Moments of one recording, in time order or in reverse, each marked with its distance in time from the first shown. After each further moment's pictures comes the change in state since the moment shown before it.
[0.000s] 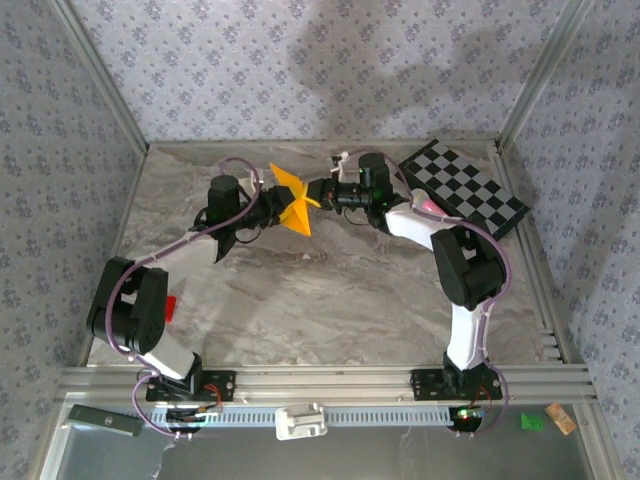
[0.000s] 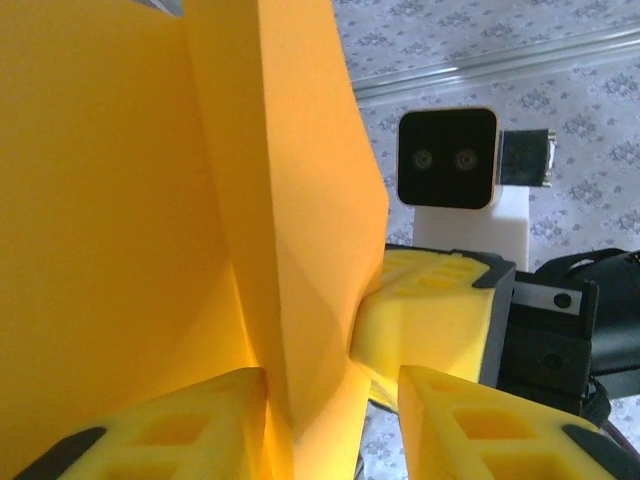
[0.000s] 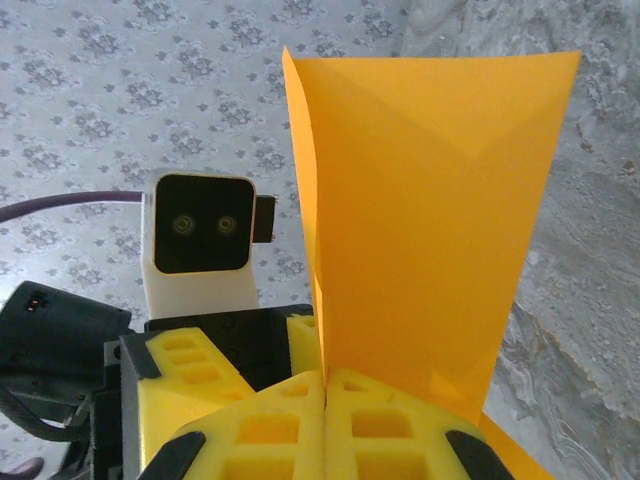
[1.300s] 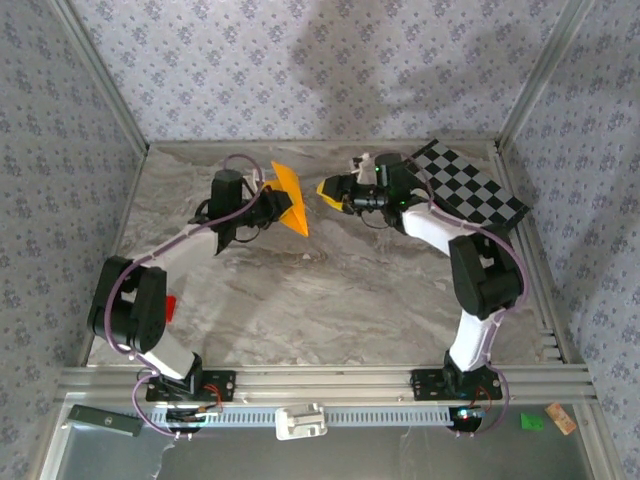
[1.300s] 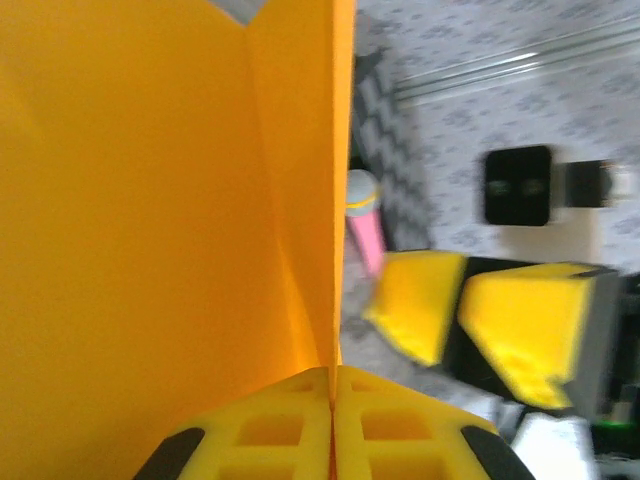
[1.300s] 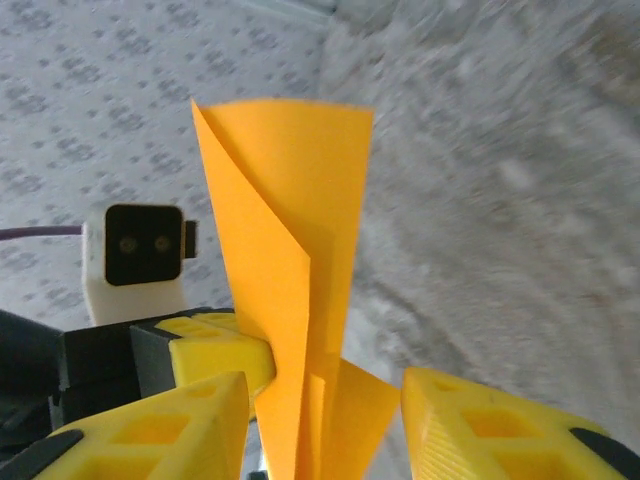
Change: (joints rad) left arm -0.002 0.006 0.106 -0.299 -0.089 0.199; right arm -0.082 -0.128 -0.068 -0.256 0.143 -0.176
